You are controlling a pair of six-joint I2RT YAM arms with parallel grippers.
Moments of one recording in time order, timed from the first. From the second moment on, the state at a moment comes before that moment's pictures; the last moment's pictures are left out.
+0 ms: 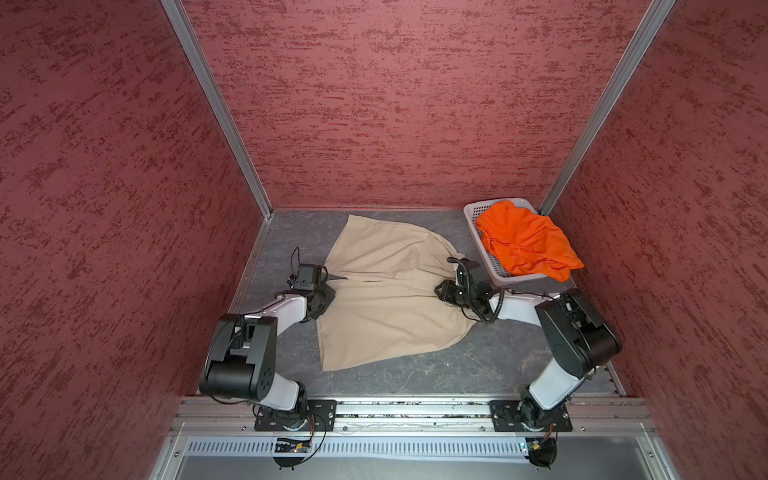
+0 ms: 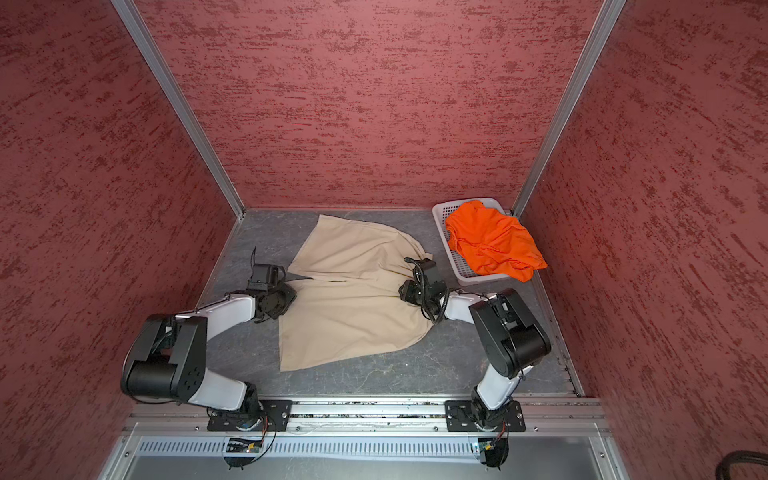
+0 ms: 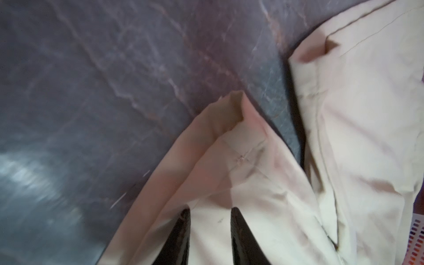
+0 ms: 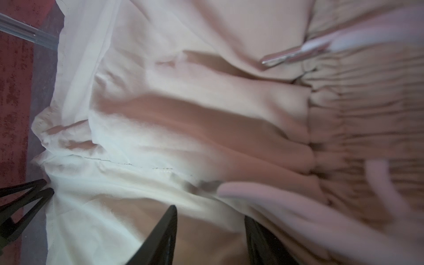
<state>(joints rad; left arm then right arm) -0.06 1.54 0.69 -0.17 0.05 -1.02 0.41 1.70 0.73 0.16 -0.18 0.73</state>
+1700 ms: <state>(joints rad) -0.32 0.66 0.44 -0.70 0.02 -1.35 0.06 1.30 0.34 0.03 -0.64 0.92</state>
